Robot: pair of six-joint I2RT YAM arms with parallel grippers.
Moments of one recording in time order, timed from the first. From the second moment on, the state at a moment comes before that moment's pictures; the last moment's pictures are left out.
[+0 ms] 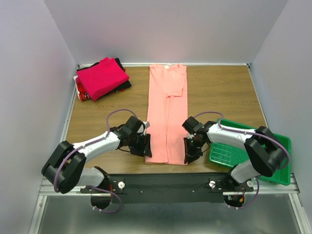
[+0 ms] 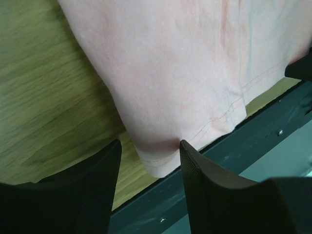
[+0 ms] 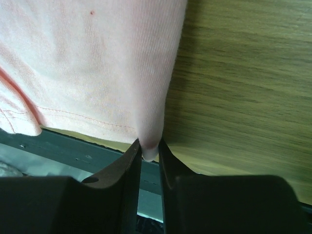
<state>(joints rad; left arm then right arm) -0.65 1.30 0.59 -0.41 0.39 -0.53 0.73 1.51 0.73 -0.67 -0.29 0.72</state>
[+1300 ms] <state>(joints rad) -0.69 1.29 0.75 -0.43 0.35 -0.61 0.73 1.43 0.95 -0.84 -0.15 0.78</state>
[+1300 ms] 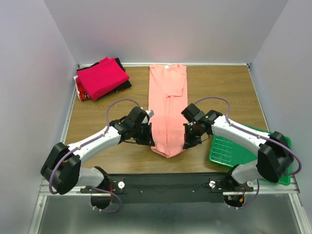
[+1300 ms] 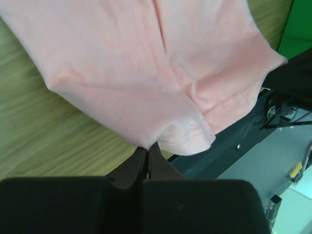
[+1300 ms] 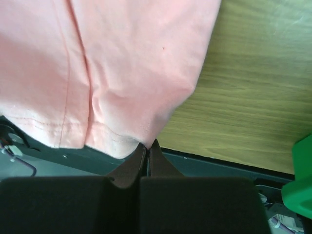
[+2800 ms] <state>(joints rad) -0.37 1.92 1.44 -0.49 0.31 -0.27 0.46 2.12 1.84 -0.94 0.19 0.48</state>
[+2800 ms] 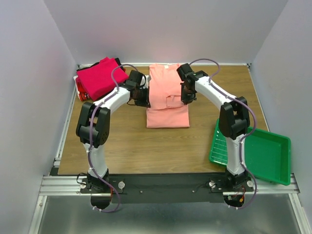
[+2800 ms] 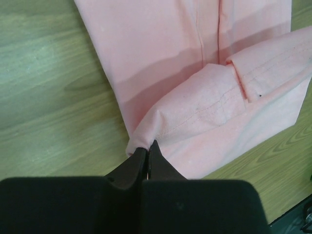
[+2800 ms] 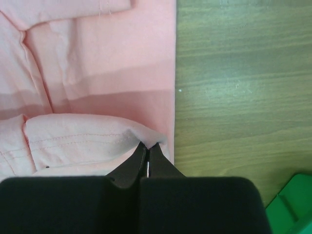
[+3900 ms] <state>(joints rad) -0.26 2.14 1.65 -0.38 0.43 -0.33 0.37 2.33 2.10 -0.95 0.19 0.39</state>
